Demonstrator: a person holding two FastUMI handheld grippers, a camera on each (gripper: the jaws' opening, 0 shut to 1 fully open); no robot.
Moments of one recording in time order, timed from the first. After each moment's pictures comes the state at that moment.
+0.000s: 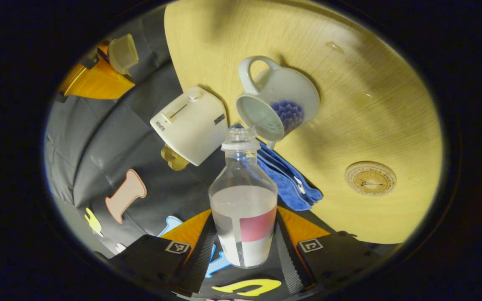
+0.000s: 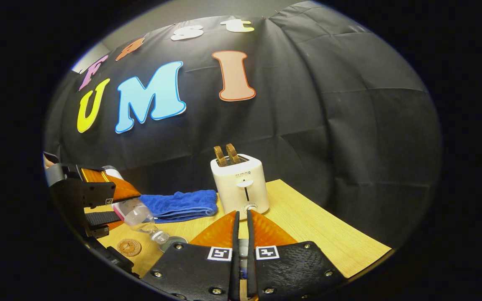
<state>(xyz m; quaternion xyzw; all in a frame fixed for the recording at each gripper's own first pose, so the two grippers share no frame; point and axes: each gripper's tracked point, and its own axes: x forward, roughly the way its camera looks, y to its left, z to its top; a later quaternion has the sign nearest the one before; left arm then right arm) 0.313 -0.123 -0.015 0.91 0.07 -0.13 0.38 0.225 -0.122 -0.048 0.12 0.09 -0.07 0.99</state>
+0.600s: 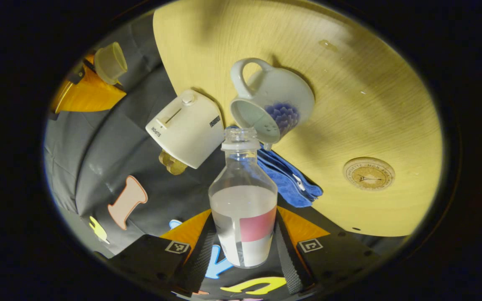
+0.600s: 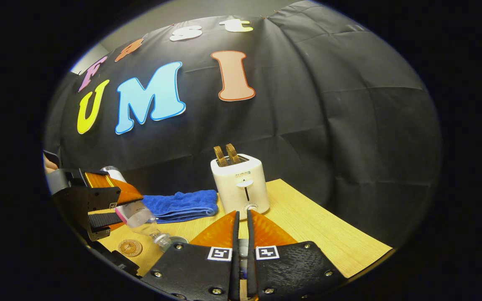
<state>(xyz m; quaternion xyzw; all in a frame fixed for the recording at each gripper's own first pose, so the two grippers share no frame) 0.311 -0.127 -0.015 0.92 0.08 -0.12 0.35 0.224 -0.122 -0.047 0.12 0.09 -0.07 0.99</state>
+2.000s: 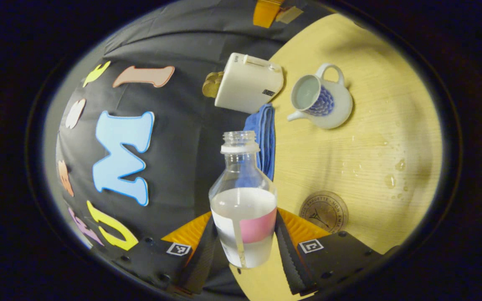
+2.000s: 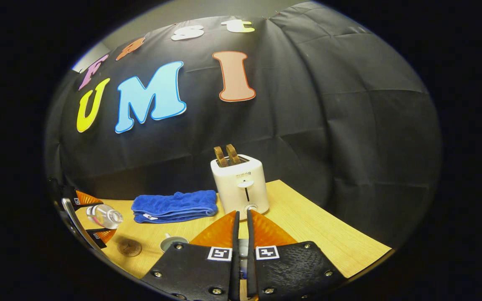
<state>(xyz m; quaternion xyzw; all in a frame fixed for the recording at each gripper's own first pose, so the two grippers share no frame) 0.290 -0.020 -0.052 0.60 0.13 -0.10 0.78 0.222 -0.119 -0.046 0.12 0.09 -0.07 0.99</state>
